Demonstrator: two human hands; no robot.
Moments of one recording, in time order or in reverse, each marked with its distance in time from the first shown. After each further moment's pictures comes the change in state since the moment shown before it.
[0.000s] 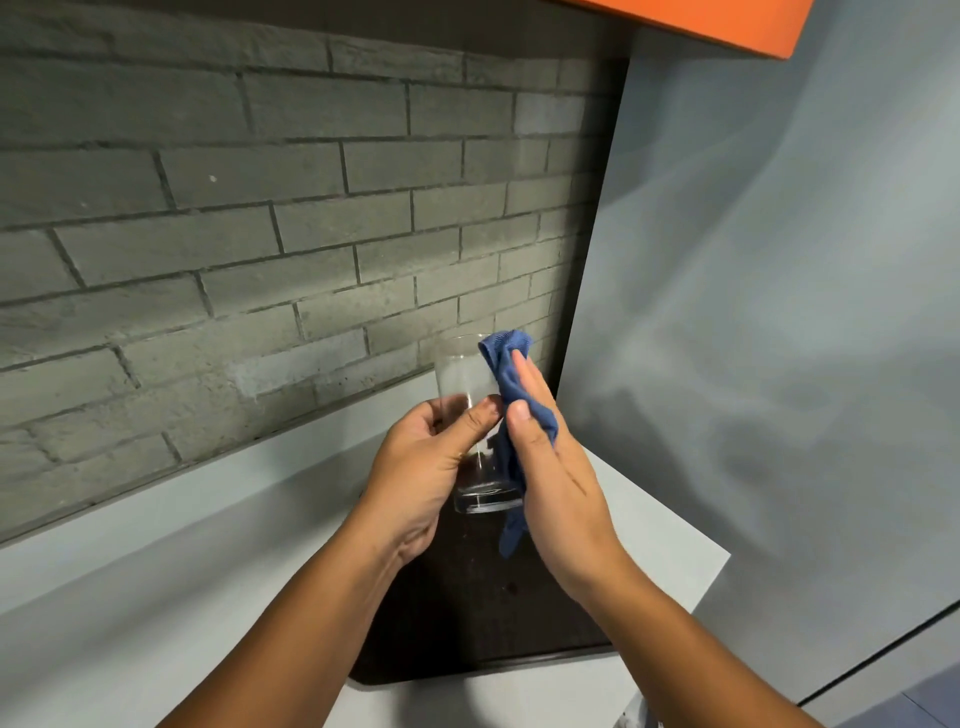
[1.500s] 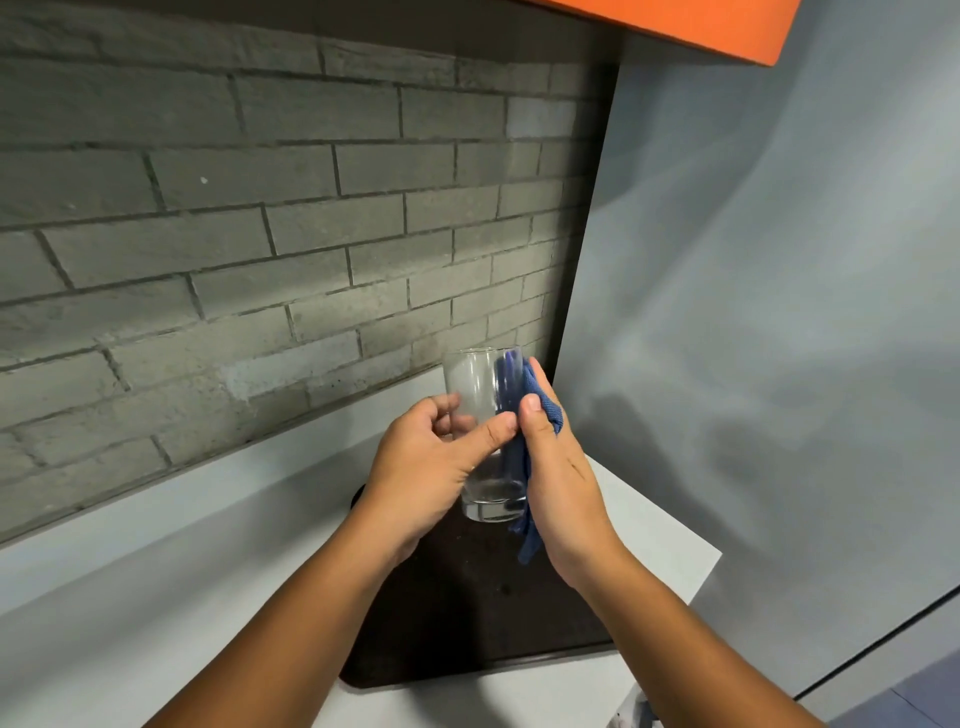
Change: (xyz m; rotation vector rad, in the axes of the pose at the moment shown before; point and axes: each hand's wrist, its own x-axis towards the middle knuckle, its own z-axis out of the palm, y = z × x) left_hand -0.001 0.005 0.001 0.333 0.021 0.120; right_hand 0.009 0.015 -0.005 0.121 0.090 0.188
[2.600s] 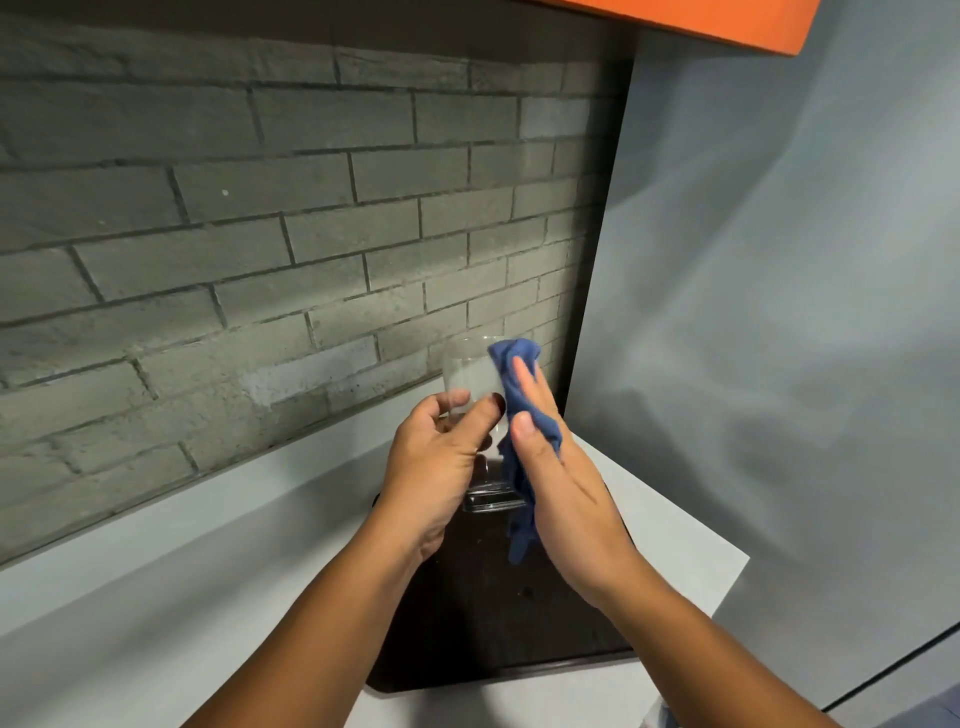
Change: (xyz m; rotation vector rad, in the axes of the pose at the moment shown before) left_hand 0.008 -0.001 0.000 -0.224 0.062 -0.063; right_hand -0.011 -0.006 0.006 -0.174 -0.171 -0.237
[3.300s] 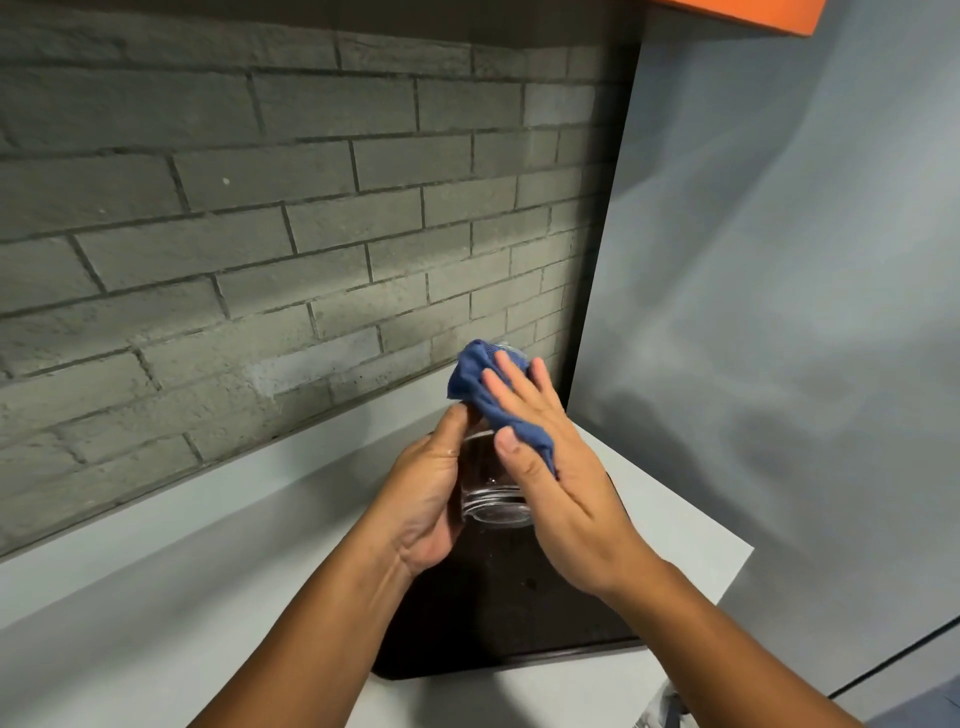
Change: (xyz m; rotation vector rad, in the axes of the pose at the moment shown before) left_hand -0.009 -0.010 -0.013 -0.237 -0.208 -0.239; right_hand -0.004 -0.002 -0.004 -0.266 -0.086 -0.138
